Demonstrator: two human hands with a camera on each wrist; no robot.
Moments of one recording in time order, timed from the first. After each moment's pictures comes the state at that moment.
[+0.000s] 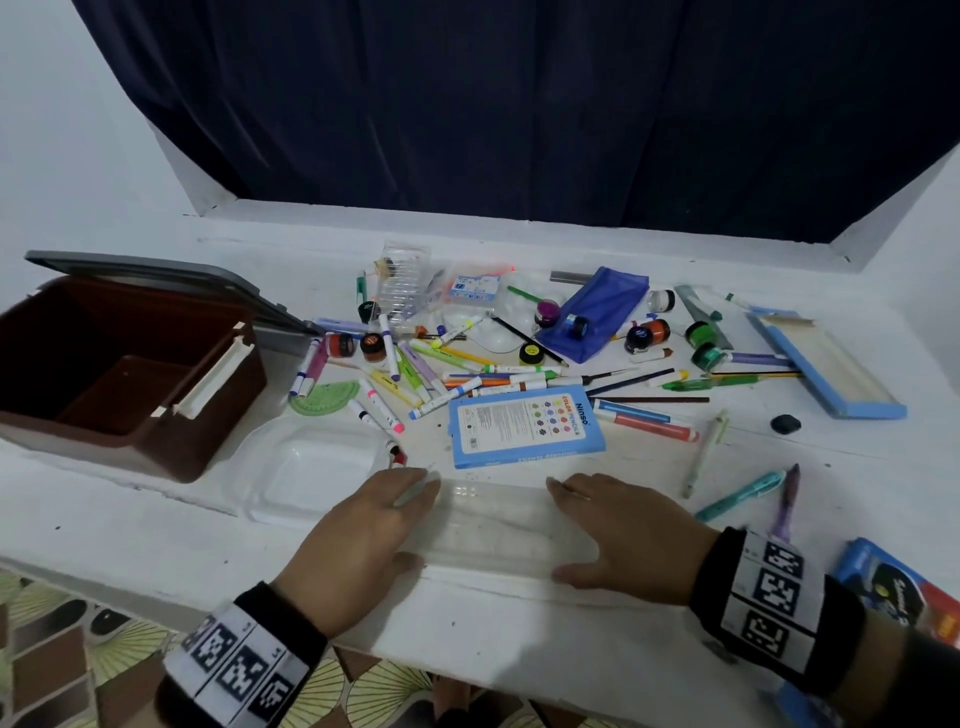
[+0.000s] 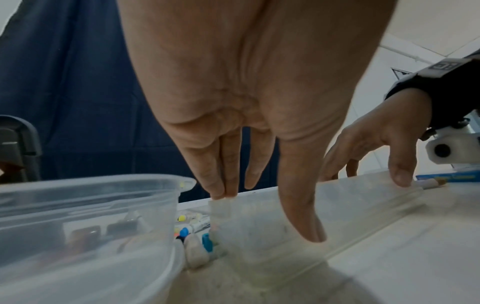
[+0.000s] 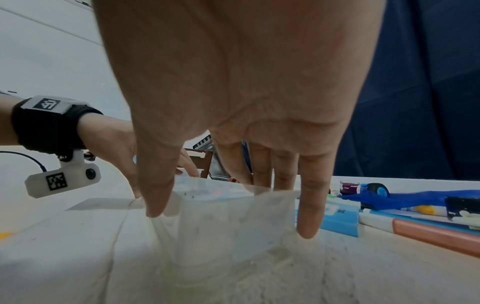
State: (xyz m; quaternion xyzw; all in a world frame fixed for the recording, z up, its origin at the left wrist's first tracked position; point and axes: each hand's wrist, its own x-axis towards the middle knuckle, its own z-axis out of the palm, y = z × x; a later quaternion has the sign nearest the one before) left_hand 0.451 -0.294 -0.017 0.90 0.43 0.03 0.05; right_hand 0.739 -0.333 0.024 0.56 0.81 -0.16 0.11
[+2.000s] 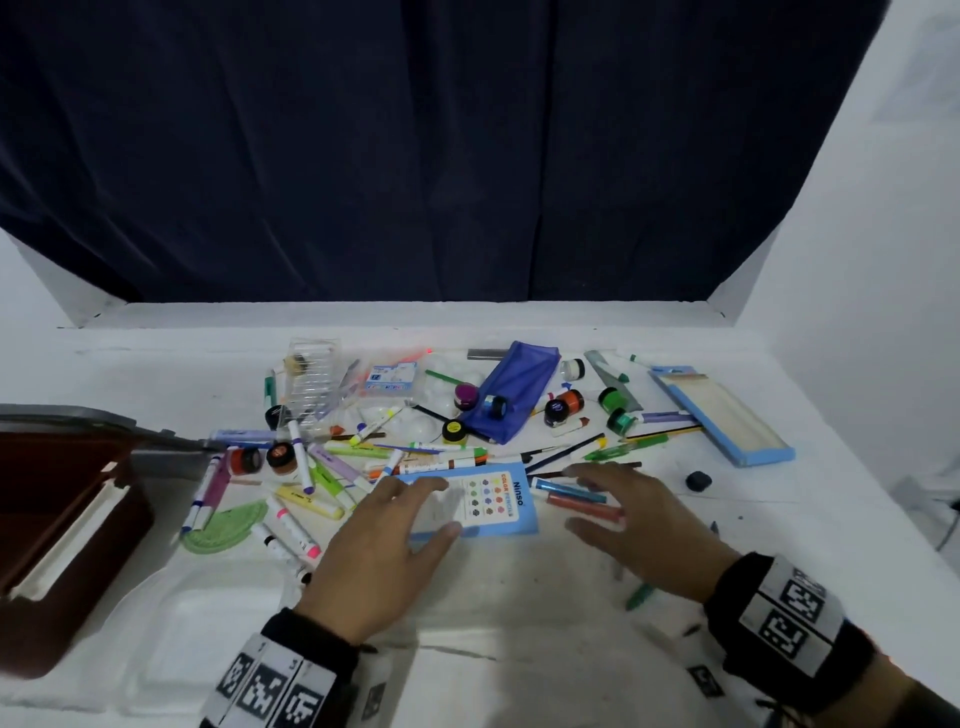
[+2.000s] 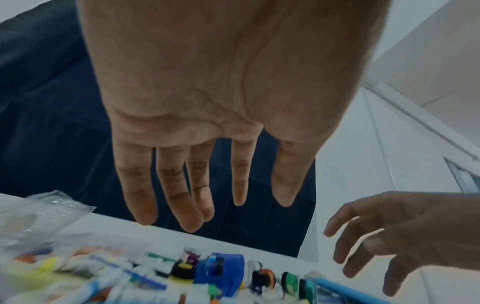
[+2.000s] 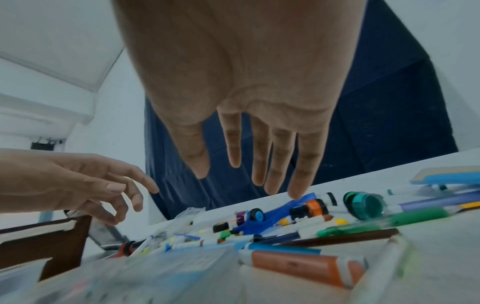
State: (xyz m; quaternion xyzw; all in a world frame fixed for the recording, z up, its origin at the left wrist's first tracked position) left_hand 0.557 -0.224 0.026 0.84 0.47 0.18 0.21; right_hand 0.831 -0.302 0.043 0.70 0.66 -0.20 -0.18
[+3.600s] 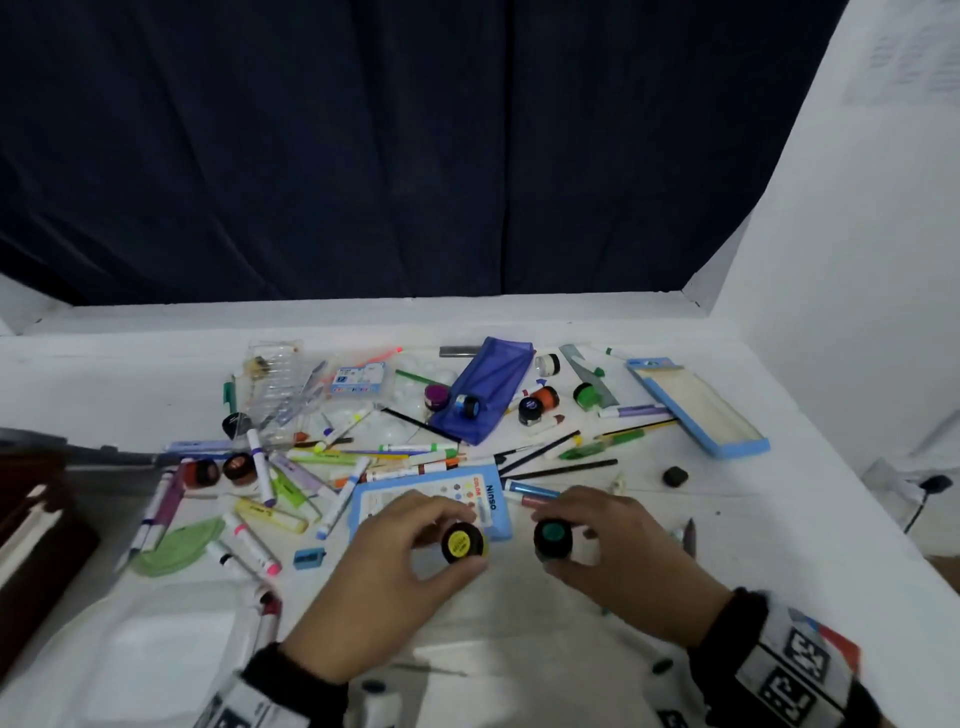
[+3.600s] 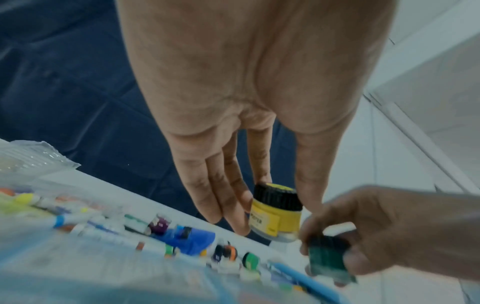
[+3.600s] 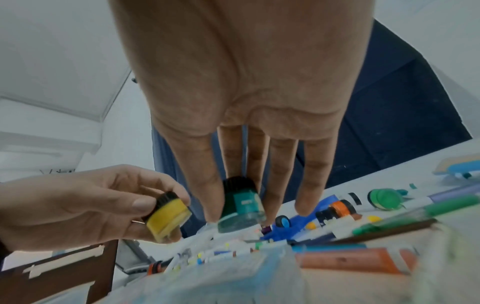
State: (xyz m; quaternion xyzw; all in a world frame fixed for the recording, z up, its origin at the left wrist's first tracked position) left_hand 0.591 -0.238 0.036 0.82 0.35 0.27 0.36; right_hand 0.832 -0.314 0.027 0.65 0.70 -0.17 -0.27
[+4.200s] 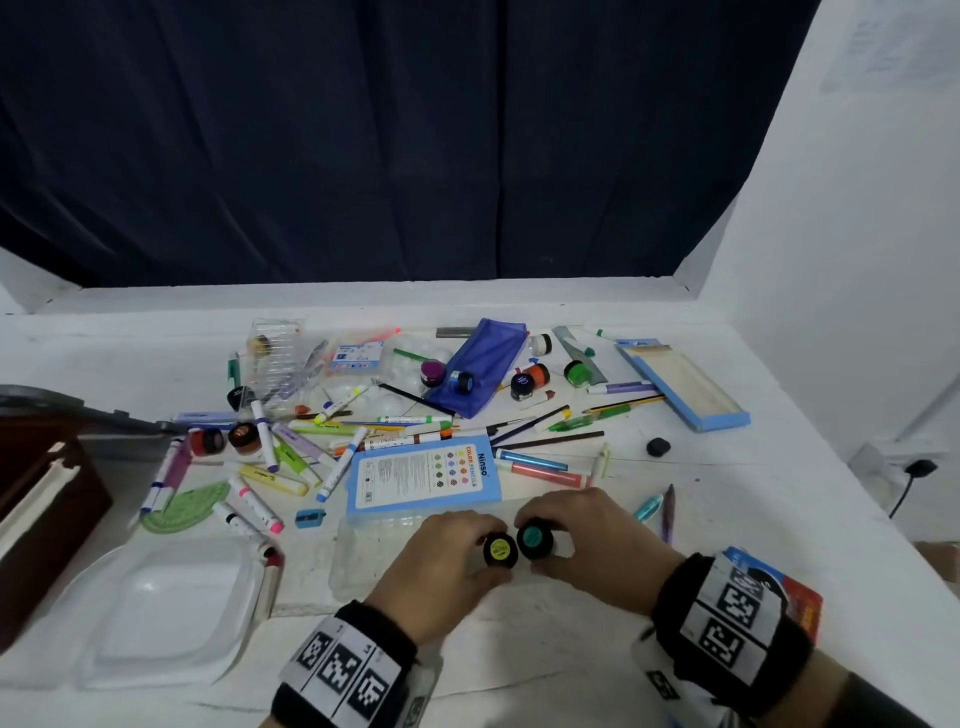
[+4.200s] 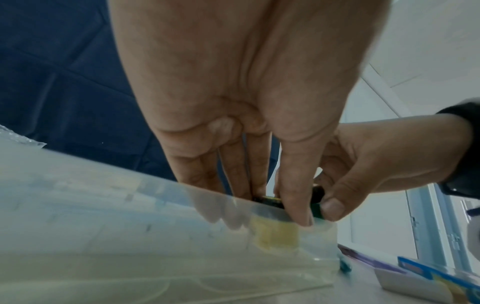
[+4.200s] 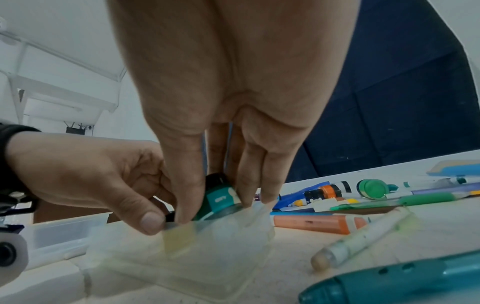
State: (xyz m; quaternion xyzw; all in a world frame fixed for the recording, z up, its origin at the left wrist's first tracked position) left_hand 0.626 -0.265 -0.010 0.89 0.36 0.12 0.27; right_hand 0.823 -0.328 0.012 0.63 0.74 -0.20 -0.16
